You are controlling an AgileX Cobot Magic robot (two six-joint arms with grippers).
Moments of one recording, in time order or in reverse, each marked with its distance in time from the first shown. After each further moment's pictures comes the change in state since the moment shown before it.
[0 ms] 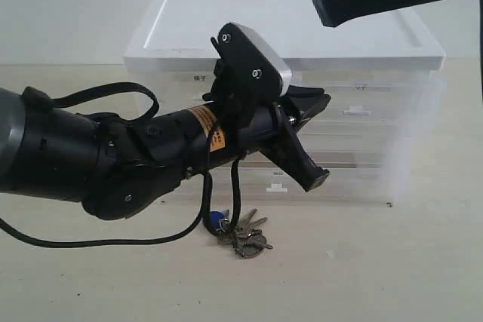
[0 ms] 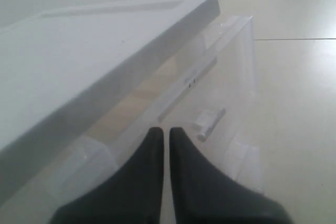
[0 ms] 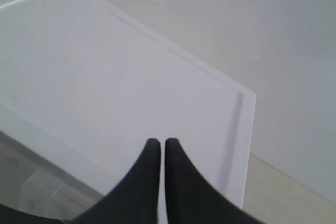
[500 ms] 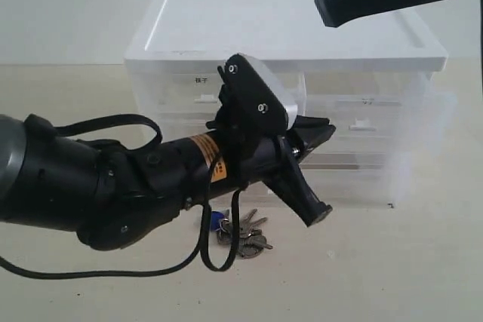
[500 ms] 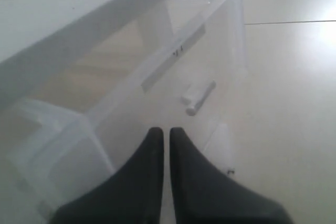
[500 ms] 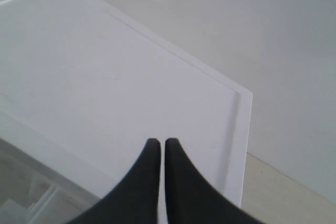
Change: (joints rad) left arm -0.053 -0.002 0.061 -0.024 -0.019 0.018; right arm 0.000 0.000 0.000 -0.006 0.007 0.000
